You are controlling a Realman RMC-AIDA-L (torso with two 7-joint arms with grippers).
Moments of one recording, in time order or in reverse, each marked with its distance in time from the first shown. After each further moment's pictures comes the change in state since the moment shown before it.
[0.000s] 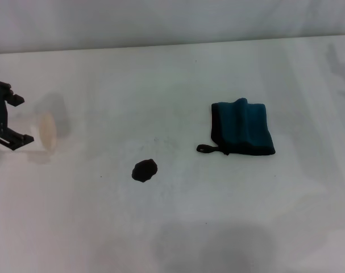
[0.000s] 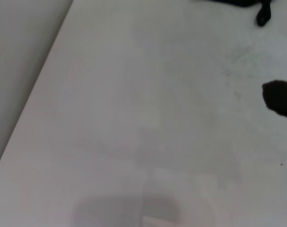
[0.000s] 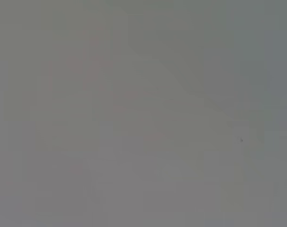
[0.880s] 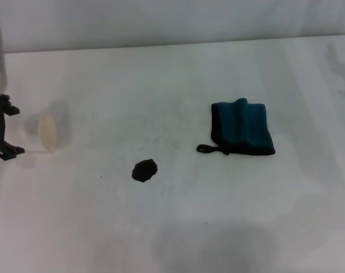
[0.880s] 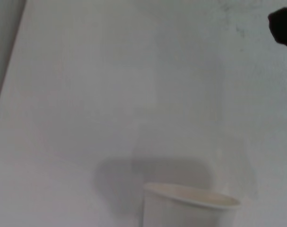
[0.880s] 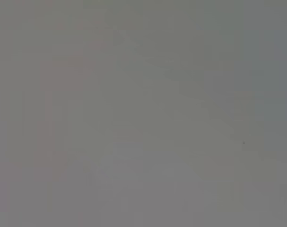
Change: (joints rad) left arm 0.012 -0.008 0.129 -0.066 0.089 -0.136 0.059; right arm 0.001 0.001 0.000 -0.001 0.000 0.006 0.002
